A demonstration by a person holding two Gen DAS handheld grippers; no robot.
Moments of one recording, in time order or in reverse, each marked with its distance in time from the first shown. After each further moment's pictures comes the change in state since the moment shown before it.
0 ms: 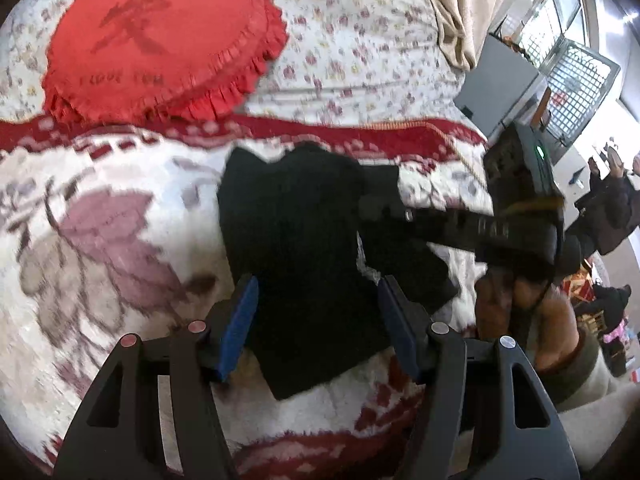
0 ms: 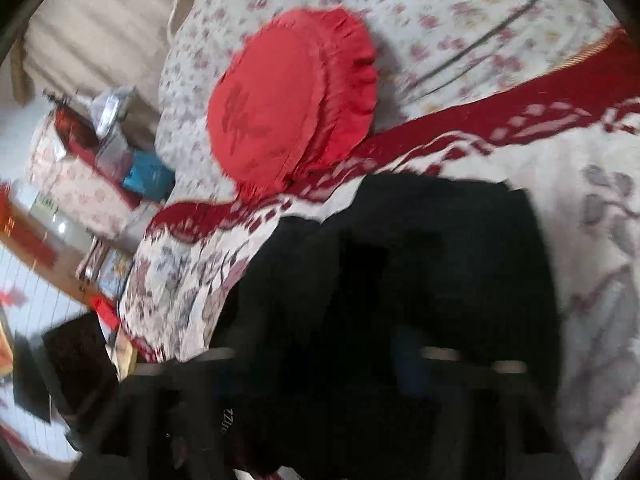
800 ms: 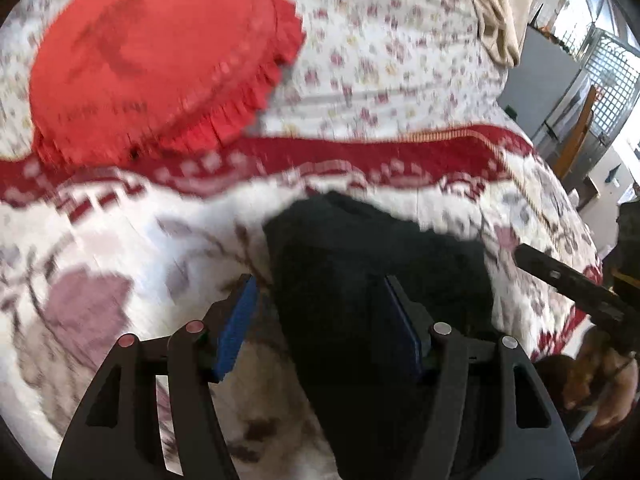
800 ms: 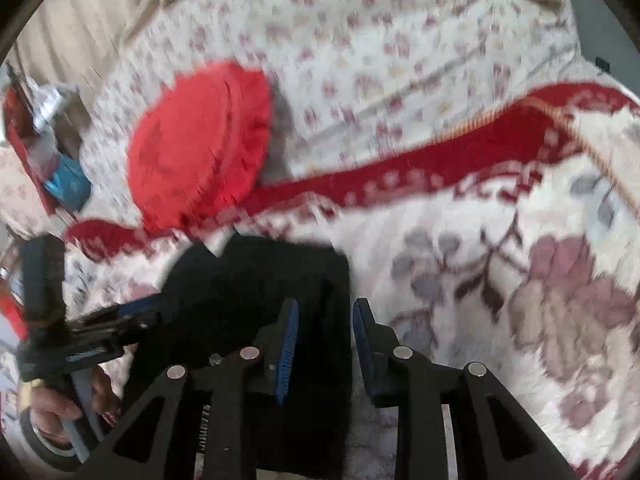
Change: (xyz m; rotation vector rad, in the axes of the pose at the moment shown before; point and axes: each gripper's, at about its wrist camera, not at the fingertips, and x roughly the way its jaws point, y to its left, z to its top) left arm 0.063 -0.013 0.064 0.015 0.023 0.157; right arm -0.091 -0.033 0.016 -0.039 -0.147 -0.337
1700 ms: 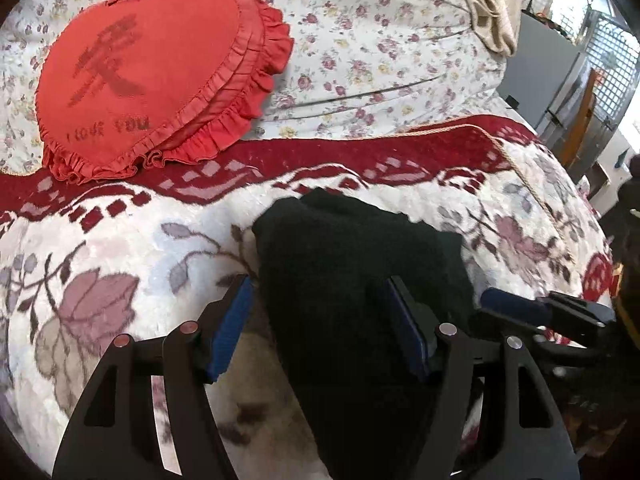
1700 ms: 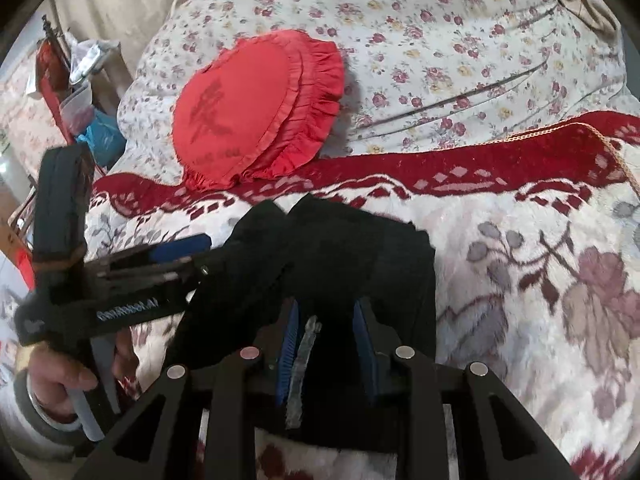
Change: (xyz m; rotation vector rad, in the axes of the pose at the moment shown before) left arm -0.007 -0.024 -0.011 0.047 0.014 0.046; right arm 0.012 0.051 -0.027 -0.137 0.105 0.039
